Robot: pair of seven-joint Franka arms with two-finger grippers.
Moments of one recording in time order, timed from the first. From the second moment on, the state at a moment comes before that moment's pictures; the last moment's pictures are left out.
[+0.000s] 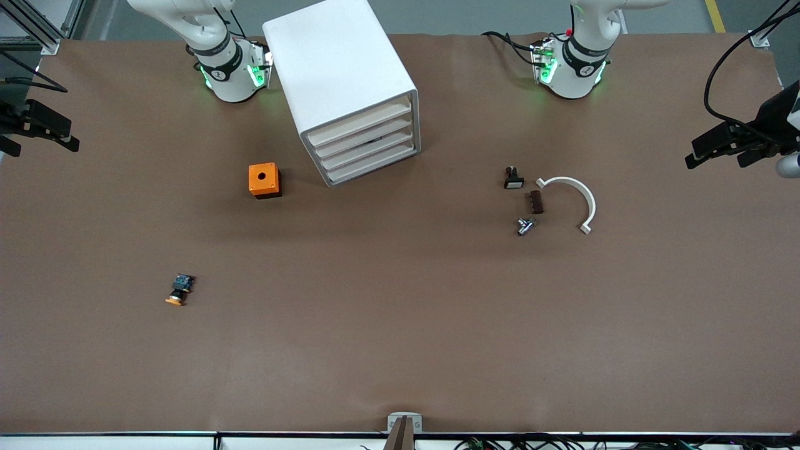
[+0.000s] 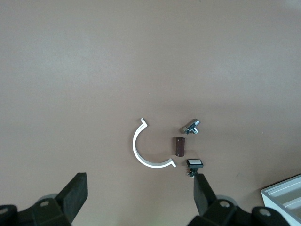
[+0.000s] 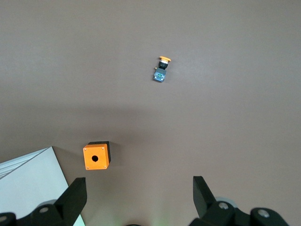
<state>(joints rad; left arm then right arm) -0.02 -0.03 0.02 -1.61 -0.09 1.57 -0.04 0.01 -0.03 -0.08 -1.51 0.01 1.45 -0.14</state>
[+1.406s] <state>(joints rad) -0.02 -0.03 0.01 -1.56 -0.08 1.59 0.00 0.01 -0.07 -0.08 -1.54 0.01 1.45 -0.10</state>
